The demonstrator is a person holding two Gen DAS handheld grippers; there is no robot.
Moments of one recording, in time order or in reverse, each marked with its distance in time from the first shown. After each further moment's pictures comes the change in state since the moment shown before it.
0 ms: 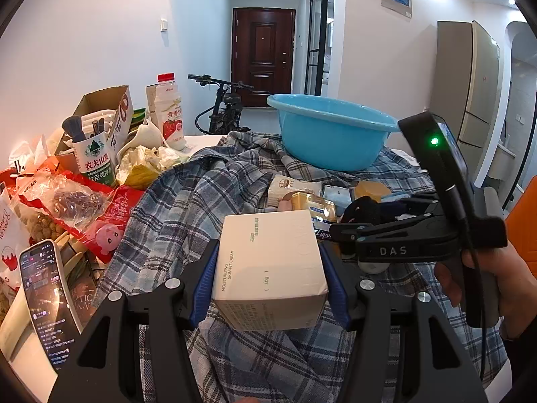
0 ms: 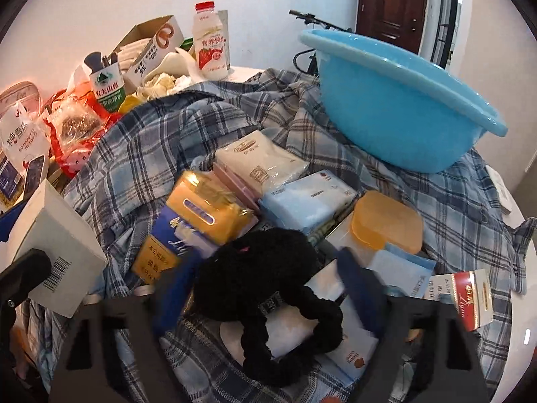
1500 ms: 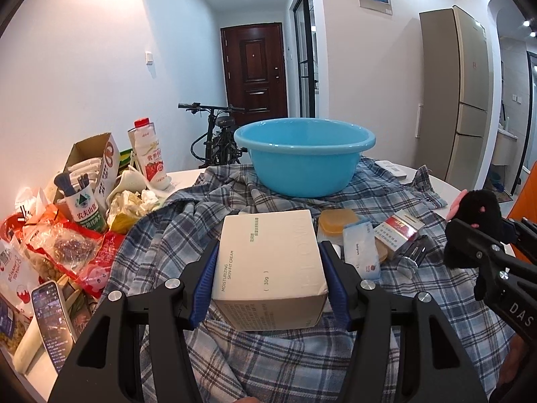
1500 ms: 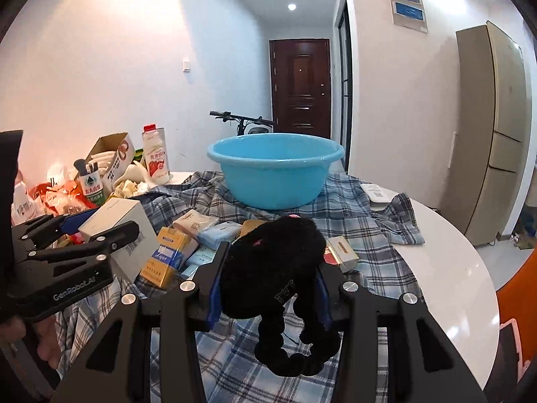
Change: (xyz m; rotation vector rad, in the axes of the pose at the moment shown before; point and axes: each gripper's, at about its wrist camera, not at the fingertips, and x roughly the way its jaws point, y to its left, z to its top) left arm -0.010 -0.074 0.033 0.105 -0.075 0.055; right arm -0.164 -0.013 -0.093 0.226 -0.459 -0.289
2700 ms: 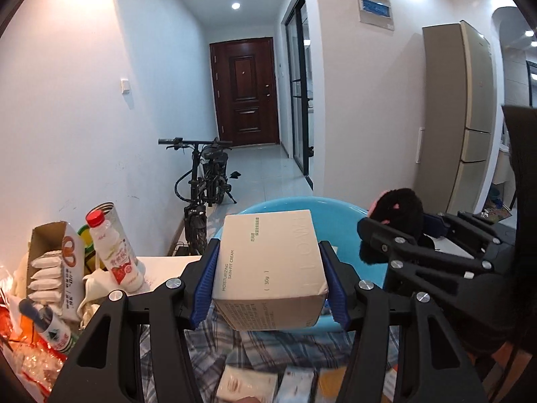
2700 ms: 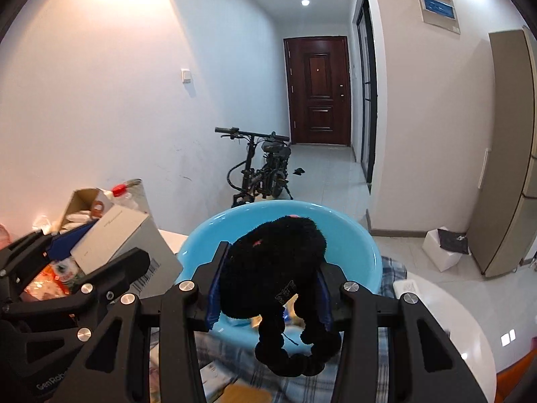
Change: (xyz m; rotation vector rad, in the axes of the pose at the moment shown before) left arm 0.118 -0.008 0.181 0.009 -0.055 -0.037; right arm 0.176 -0.023 0.182 -0.012 0.028 0.080
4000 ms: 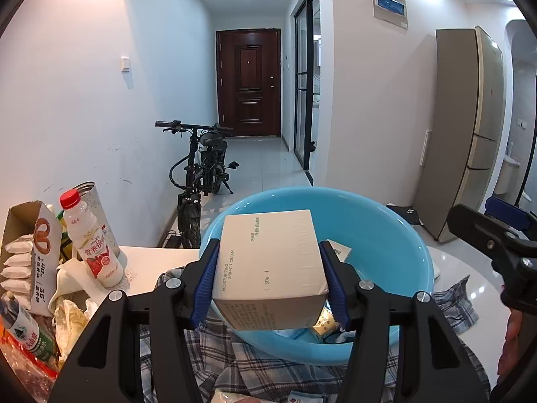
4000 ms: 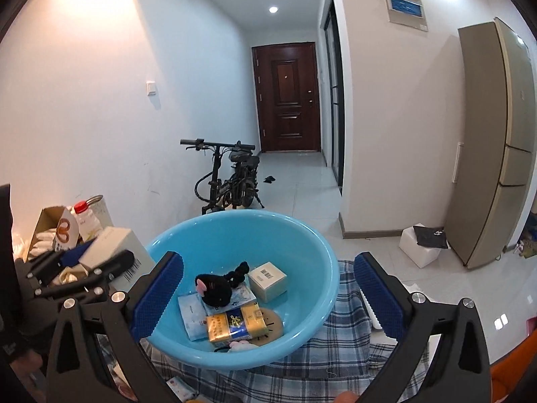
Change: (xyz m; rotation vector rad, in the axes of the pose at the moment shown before) left arm 0.062 0.014 -0.008 -0.052 0.026 -0.010; right arm 0.002 -0.049 0.005 0.081 -0.052 -0.106
